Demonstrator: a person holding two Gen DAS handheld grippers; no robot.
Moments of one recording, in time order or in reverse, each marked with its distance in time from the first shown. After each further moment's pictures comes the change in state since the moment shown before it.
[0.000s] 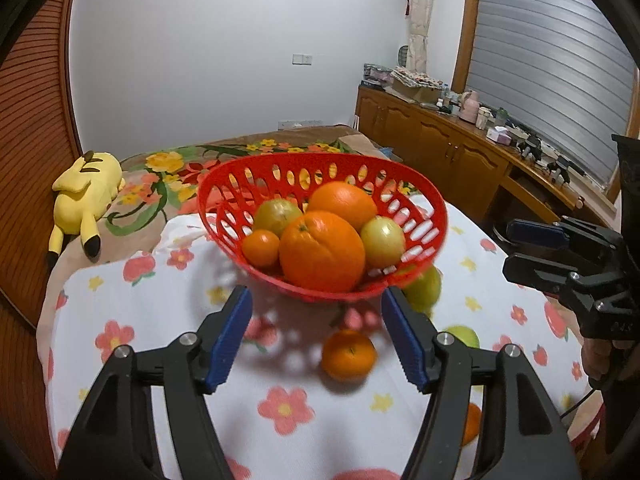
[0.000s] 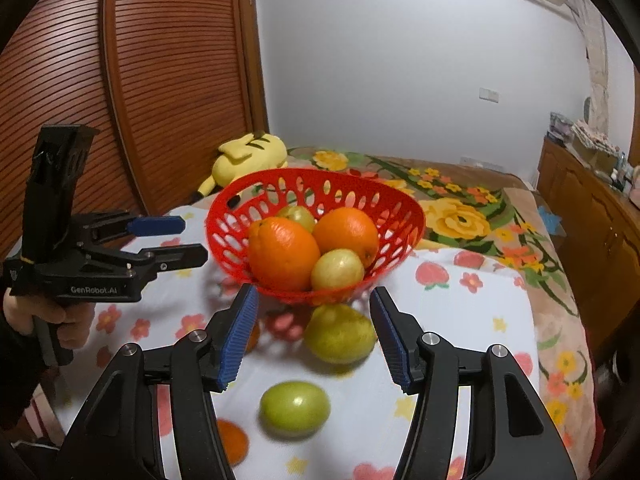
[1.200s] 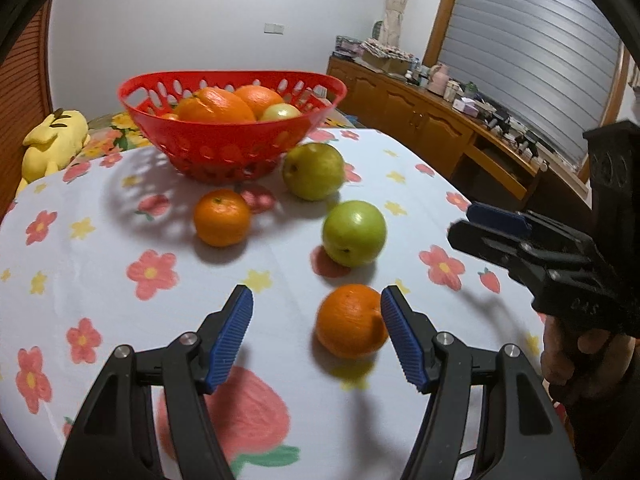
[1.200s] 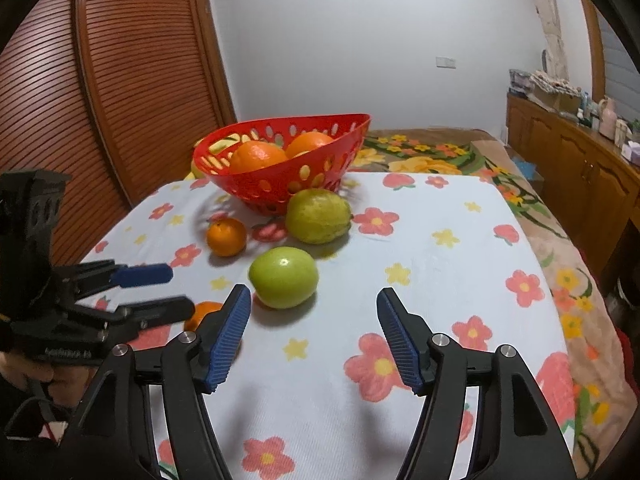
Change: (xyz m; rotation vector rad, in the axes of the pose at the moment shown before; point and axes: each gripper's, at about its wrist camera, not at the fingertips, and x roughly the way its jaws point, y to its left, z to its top) left arm 0.002 -0.079 -0.093 -0.026 0.095 -0.122; right arm -0.035 -0.005 -0.102 0.166 -0.002 -0.066
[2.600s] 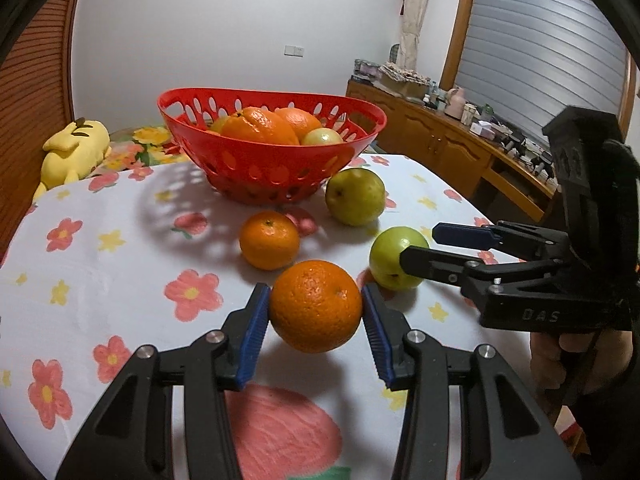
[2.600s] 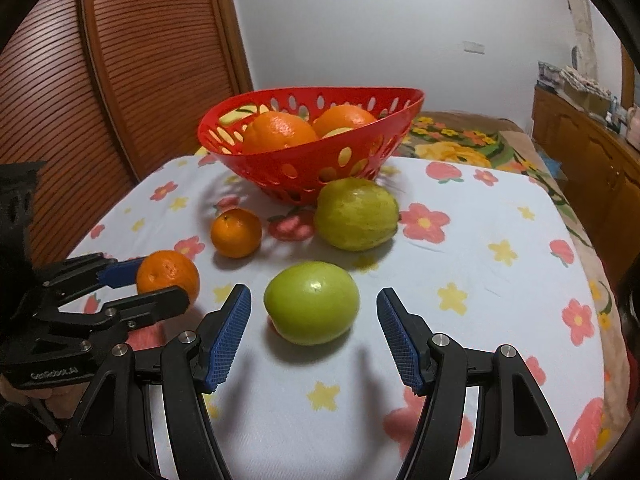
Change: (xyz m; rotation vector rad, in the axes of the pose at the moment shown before) left arm -0.006 0.030 -0.001 -0.025 -0.108 0.067; right arm 0.060 0.021 0.018 -0.064 0.104 0.060
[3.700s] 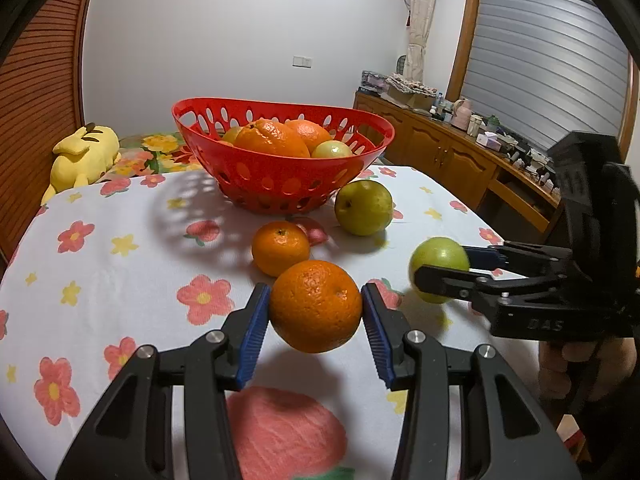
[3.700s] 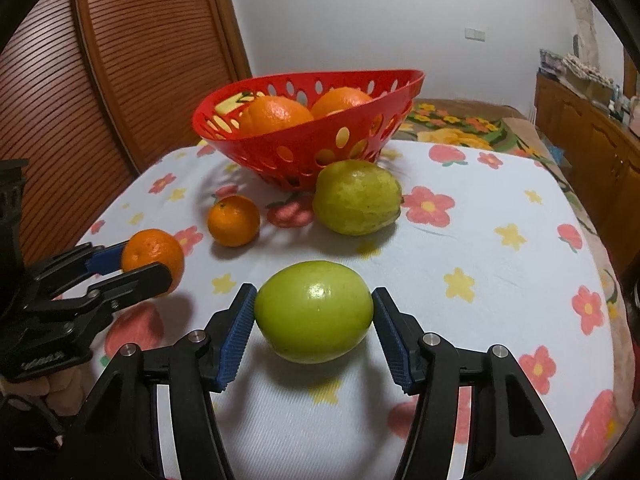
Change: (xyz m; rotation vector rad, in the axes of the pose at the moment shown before) left arm -0.007 0.001 -0.002 -0.013 -0.043 0.025; right arm 0.001 -0.004 -0.007 0.024 0.029 0.019
